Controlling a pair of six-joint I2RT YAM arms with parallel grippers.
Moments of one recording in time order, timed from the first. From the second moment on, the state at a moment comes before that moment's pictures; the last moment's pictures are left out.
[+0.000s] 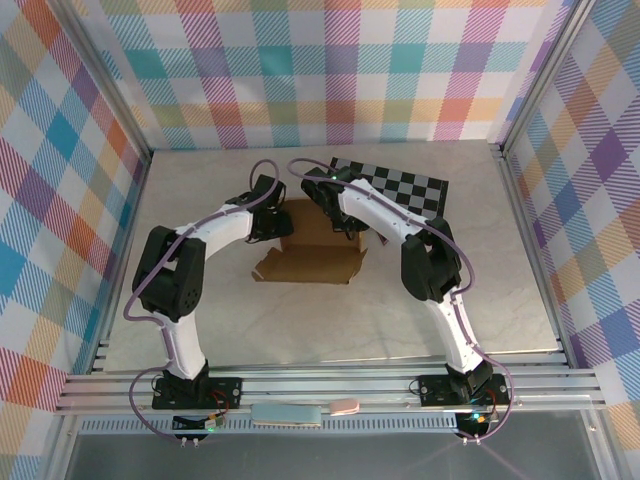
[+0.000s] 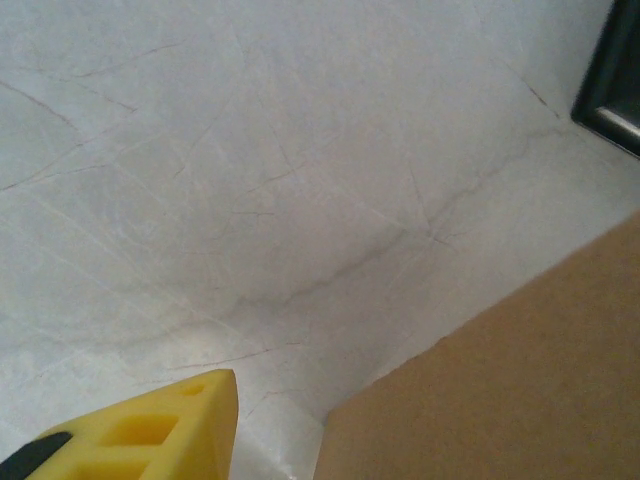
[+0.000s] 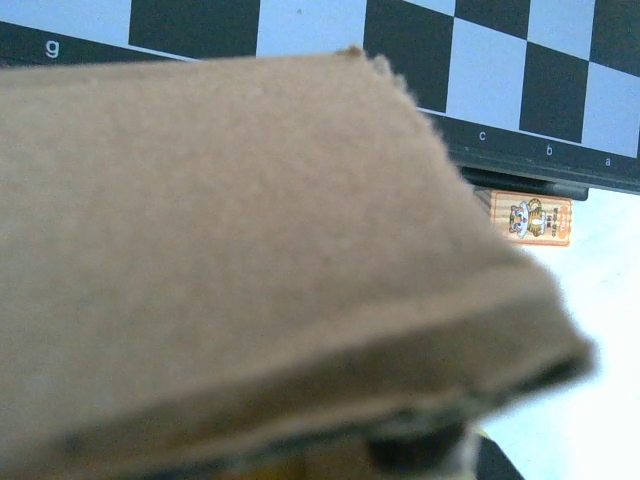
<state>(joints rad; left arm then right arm) -0.37 1.88 1.29 -0.46 -0.01 -0.53 0.71 2.25 2.06 -1.35 0.55 0.79</state>
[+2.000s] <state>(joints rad) -0.51 1.83 1.23 -0.43 -0.28 -0.41 0.71 2.28 2.07 -1.40 0.51 0.77</state>
